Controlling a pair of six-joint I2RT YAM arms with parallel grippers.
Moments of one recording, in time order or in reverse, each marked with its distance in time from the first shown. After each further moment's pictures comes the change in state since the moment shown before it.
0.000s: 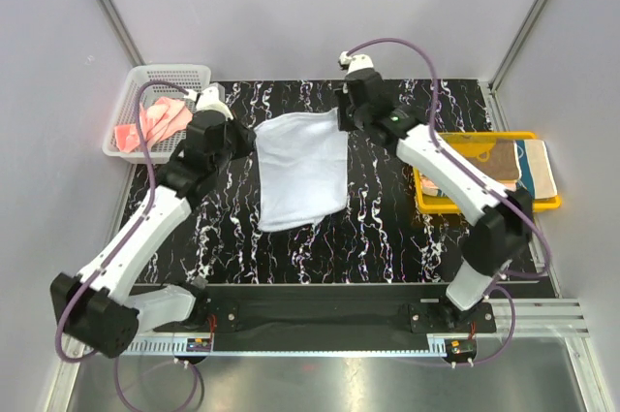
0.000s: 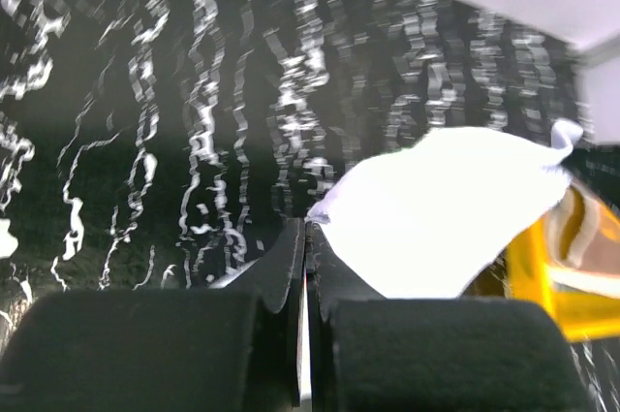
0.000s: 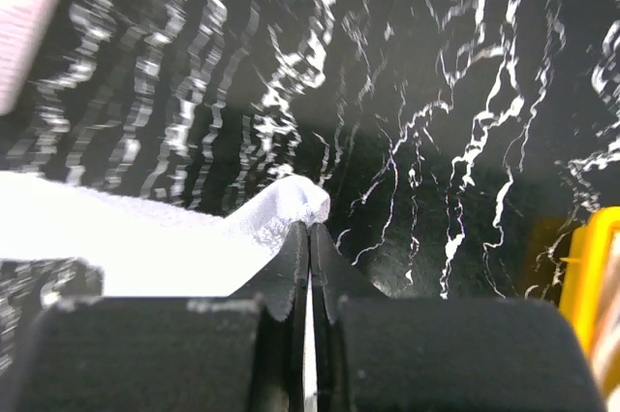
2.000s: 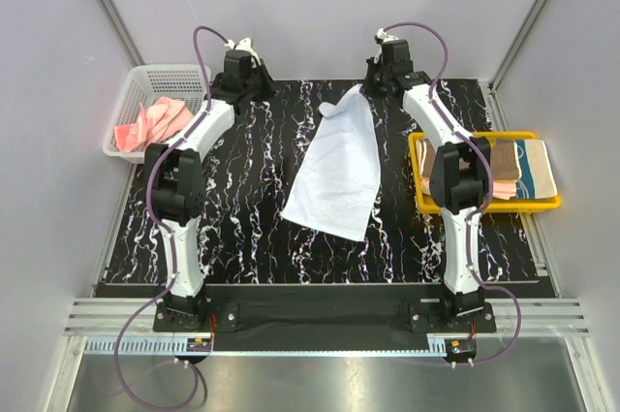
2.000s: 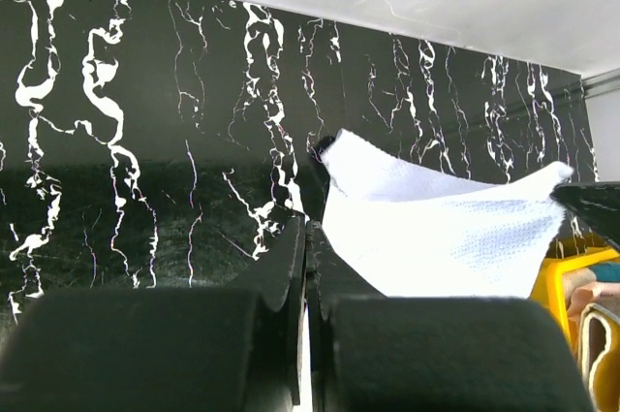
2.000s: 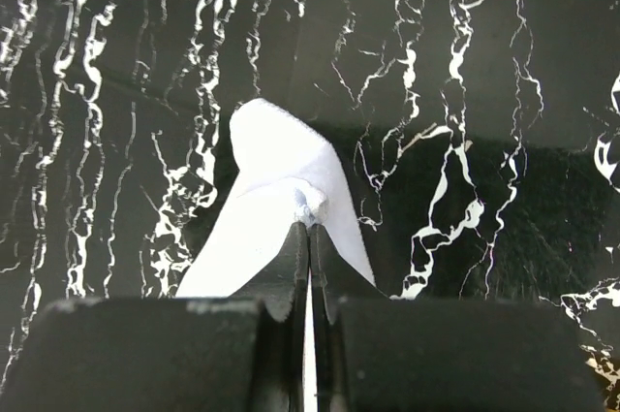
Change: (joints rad) left arm 0.180 0.901 0.700 0.158 0.324 0.040; right arm -0.351 0.548 0.471 0.018 -0.332 0.031
